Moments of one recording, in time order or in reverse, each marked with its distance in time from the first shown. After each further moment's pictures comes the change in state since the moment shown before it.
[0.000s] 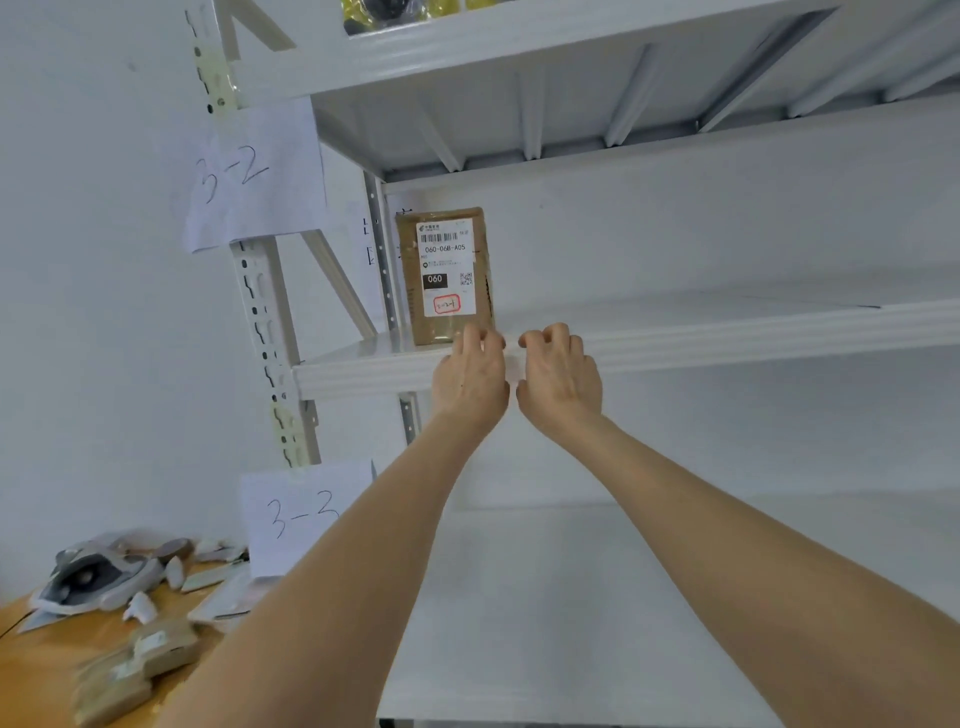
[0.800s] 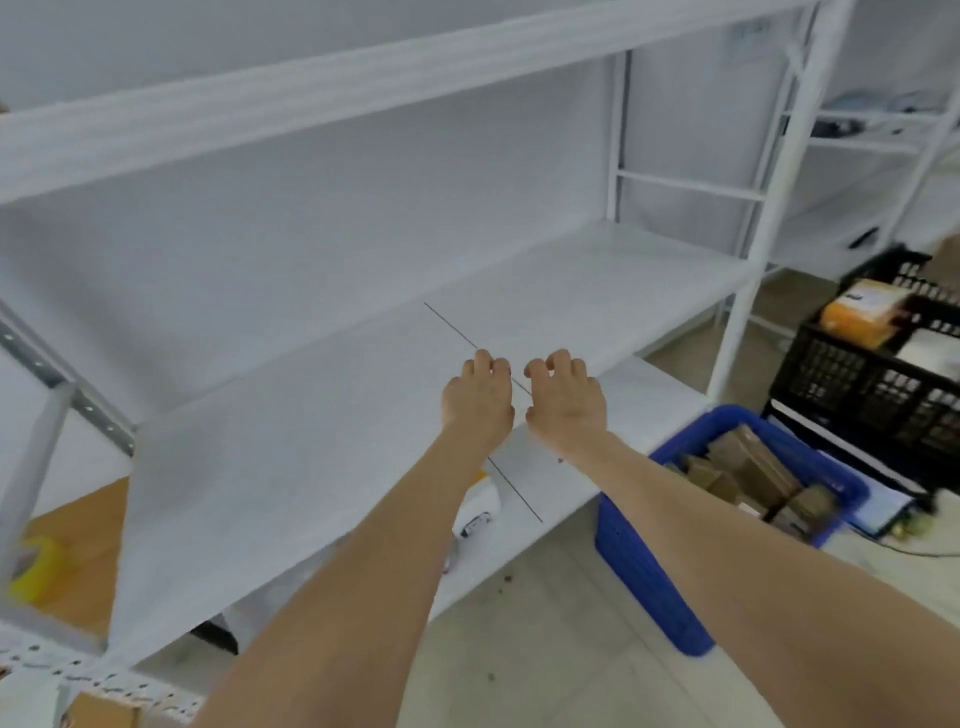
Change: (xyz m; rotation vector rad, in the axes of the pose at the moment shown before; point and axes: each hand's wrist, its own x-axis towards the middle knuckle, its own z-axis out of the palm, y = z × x) left_hand -0.200 0.245 0.165 -0.250 -0.588 0.580; right_hand -0.290 0.232 0.009 -0.357 -0.406 0.671
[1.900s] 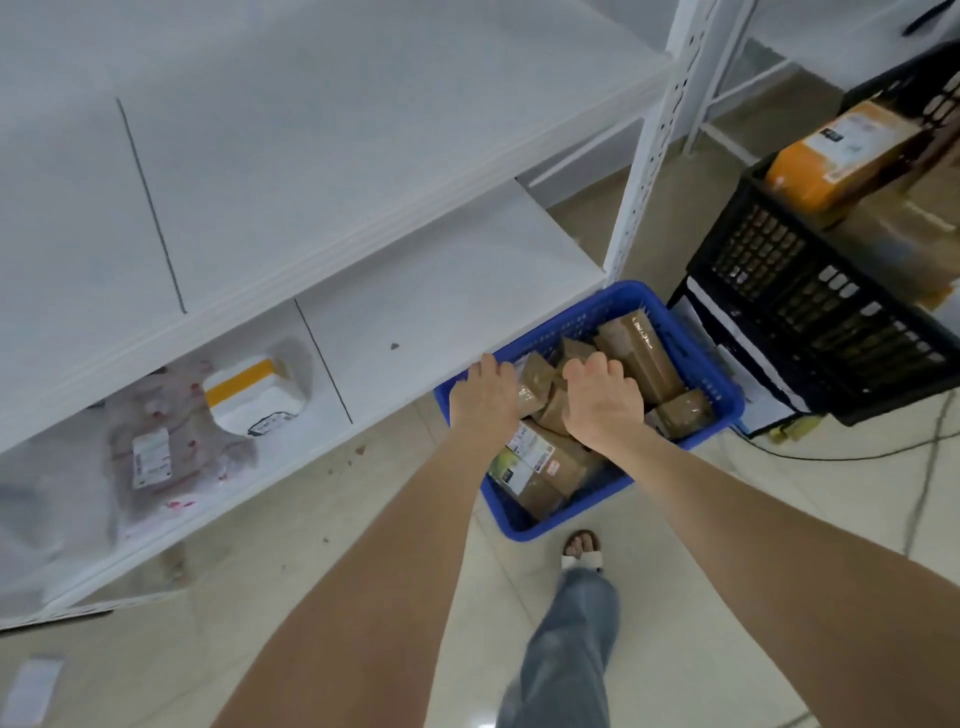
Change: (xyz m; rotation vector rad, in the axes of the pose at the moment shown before) left_hand 0.170 0.388 0.279 -0.082 -0.430 -0.033; right_hand 0.080 0.496 0.158 -0.141 -0.517 0.078
